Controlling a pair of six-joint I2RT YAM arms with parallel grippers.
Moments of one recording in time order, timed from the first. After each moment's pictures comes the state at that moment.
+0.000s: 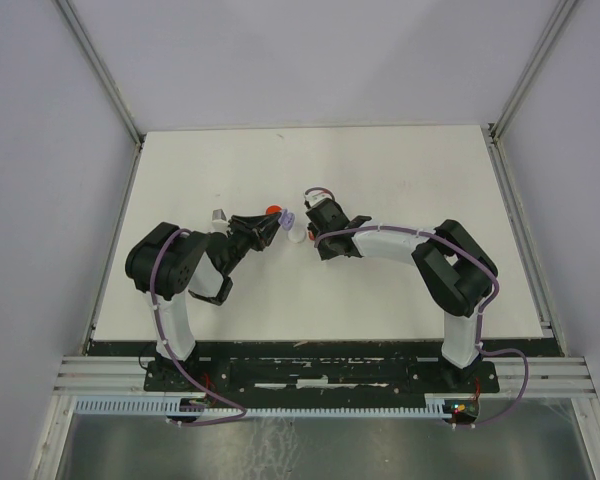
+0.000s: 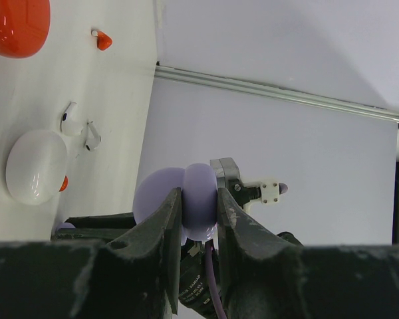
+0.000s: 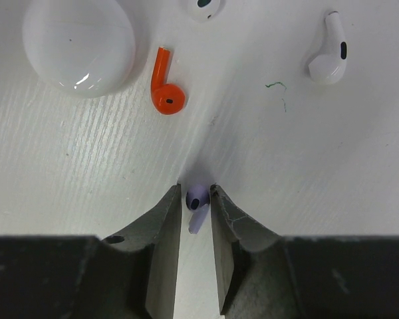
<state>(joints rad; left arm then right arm) -0.33 1.94 0.41 1.52 0.25 -1.73 0.75 1.91 1.19 -0.26 0.22 0.29</state>
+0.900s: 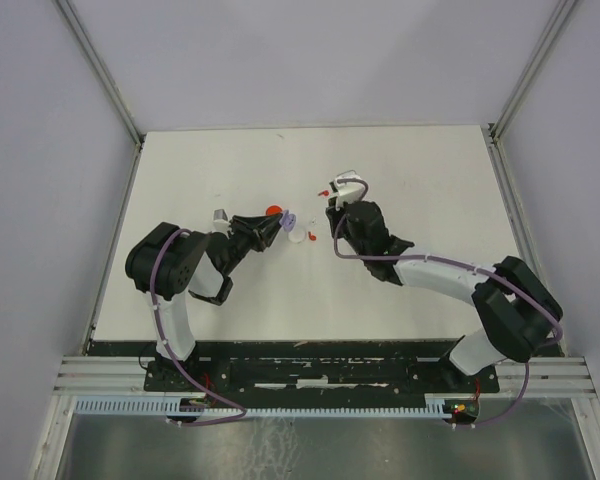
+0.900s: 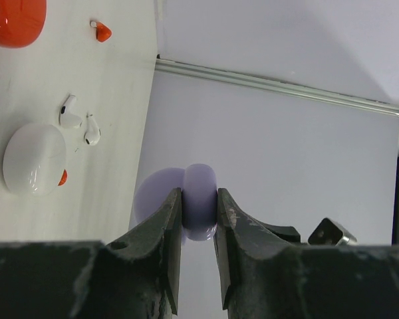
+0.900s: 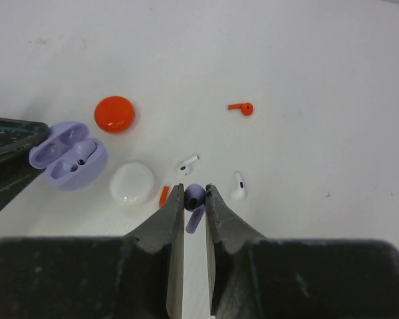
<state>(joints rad) -0.33 1.94 0.41 1.52 0.26 -1.73 0.75 1.56 0.92 0.24 0.34 0.14</state>
